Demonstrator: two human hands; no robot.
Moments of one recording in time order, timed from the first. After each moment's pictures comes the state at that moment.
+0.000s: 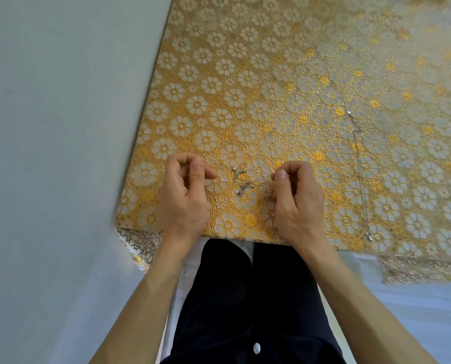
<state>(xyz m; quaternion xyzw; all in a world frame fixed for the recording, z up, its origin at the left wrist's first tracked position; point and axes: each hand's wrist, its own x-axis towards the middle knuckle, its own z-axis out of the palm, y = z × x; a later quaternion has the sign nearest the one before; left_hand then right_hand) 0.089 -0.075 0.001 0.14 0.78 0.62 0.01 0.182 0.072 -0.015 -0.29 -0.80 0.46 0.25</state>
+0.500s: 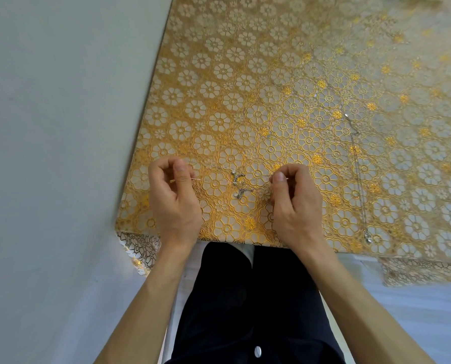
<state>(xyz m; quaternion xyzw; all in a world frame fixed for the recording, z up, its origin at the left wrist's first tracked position) 0.087 -0.074 -0.001 0.07 0.76 0.64 -0.07 0.183 0.071 -0.011 -0.29 -0.80 0.47 0.24</state>
